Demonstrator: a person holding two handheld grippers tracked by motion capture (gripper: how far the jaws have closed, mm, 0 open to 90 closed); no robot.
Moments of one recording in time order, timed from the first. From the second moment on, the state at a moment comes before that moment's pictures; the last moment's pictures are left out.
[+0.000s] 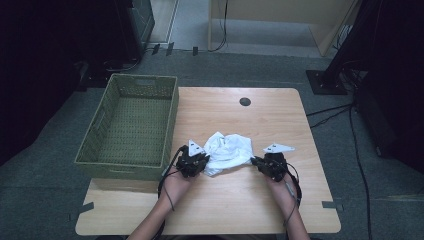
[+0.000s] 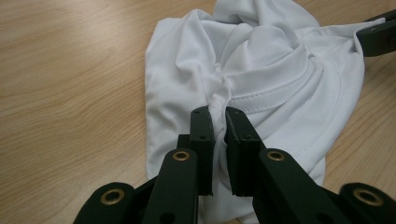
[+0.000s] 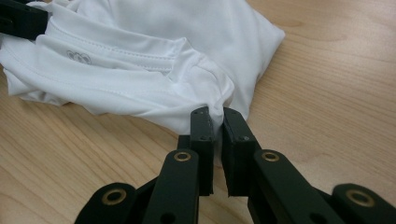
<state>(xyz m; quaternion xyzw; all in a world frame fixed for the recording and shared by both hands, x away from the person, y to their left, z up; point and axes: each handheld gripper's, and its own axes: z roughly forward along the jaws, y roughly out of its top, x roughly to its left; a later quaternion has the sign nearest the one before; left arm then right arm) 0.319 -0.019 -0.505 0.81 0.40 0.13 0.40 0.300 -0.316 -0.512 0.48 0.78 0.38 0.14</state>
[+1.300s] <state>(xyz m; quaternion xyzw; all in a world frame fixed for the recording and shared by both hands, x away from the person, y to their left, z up) 0.416 -0.034 -0.479 0.77 0.46 0.17 0.41 0.367 -0.331 -0.468 0.47 0.77 0.38 0.18</state>
